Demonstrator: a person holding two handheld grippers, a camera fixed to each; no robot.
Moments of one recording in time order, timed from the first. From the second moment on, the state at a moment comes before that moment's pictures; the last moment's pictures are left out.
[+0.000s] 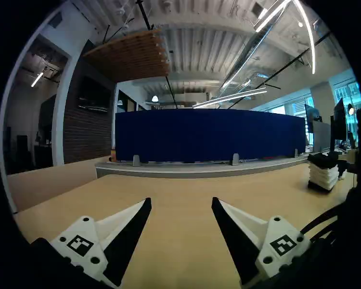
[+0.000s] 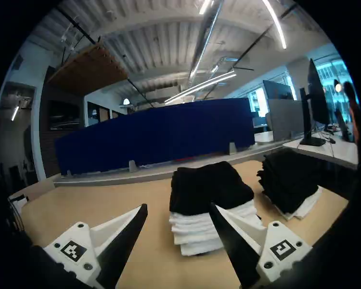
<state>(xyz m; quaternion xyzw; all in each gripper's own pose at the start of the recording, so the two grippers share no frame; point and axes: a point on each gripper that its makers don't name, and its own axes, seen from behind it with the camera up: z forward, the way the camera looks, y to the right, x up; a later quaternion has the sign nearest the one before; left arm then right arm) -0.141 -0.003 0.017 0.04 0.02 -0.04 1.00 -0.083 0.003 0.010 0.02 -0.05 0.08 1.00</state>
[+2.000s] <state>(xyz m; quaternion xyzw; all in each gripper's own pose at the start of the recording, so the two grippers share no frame) -0.141 -0.003 0.018 0.04 0.02 -0.04 1.00 -0.089 -0.024 0.006 0.02 0.00 0.00 1.00</state>
